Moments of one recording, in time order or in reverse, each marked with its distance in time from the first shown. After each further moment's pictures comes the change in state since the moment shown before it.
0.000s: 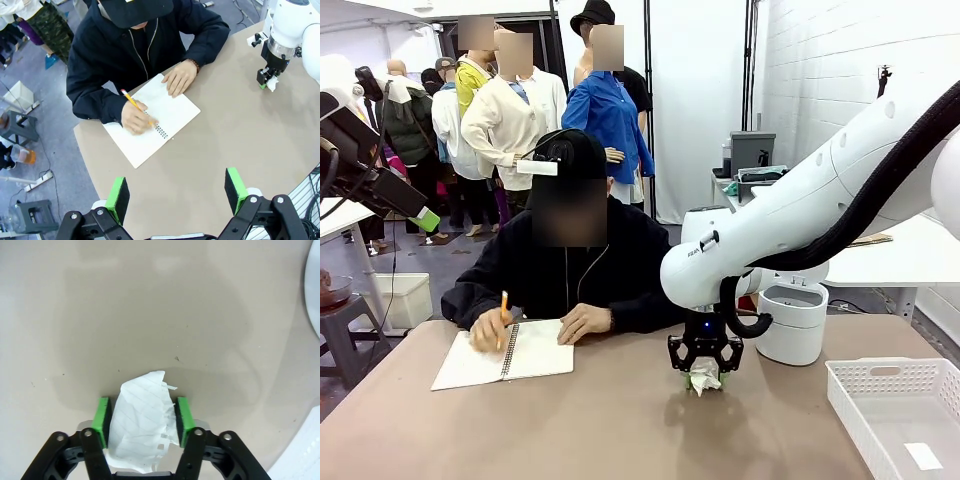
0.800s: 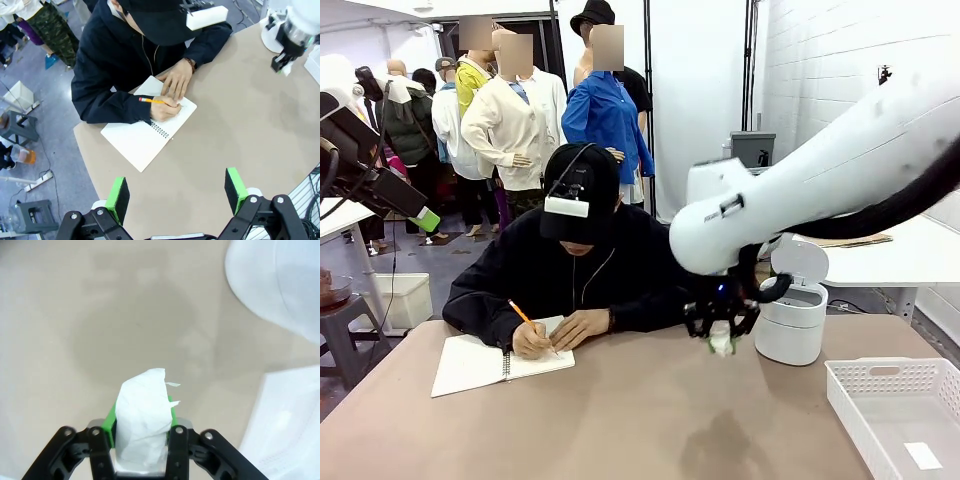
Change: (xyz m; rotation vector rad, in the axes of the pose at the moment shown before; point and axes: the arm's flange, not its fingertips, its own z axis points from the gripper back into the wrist) left arm 0.000 0.000 0.000 0.000 0.000 0.000; right arm -0.036 -0.022 0.094 -0.080 -0.124 0.000
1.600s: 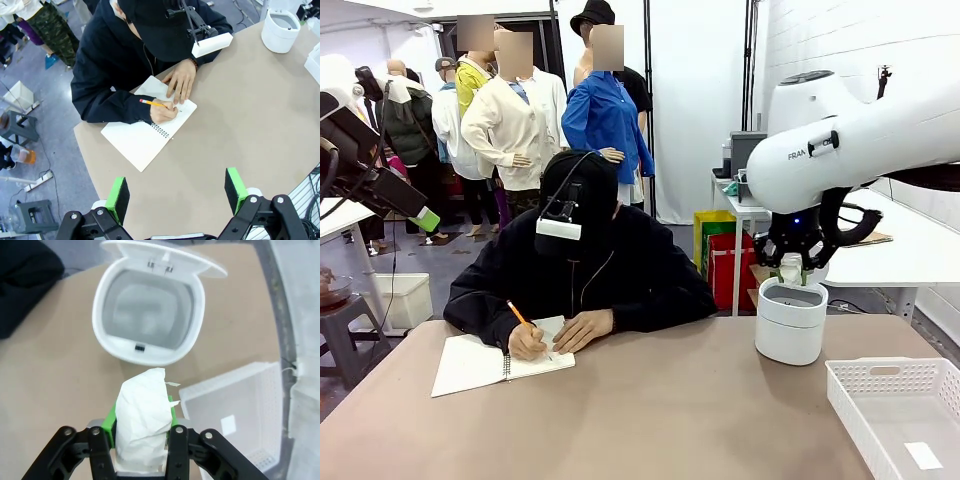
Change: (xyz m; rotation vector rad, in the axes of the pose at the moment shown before) left arm 0.000 0.000 0.000 0.000 -0.001 0.000; right arm 0.030 -0.131 0.092 0.014 -0.230 -0.252
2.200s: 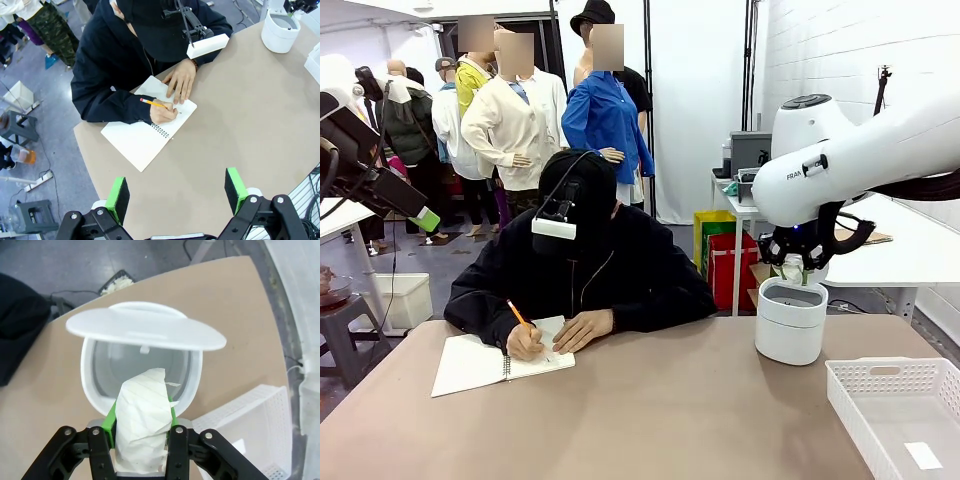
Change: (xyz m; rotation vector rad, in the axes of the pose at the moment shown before) left arm 0.000 0.000 0.000 0.000 0.000 0.000; right arm 0.042 0.002 -0.040 -0.024 -0.042 -0.107
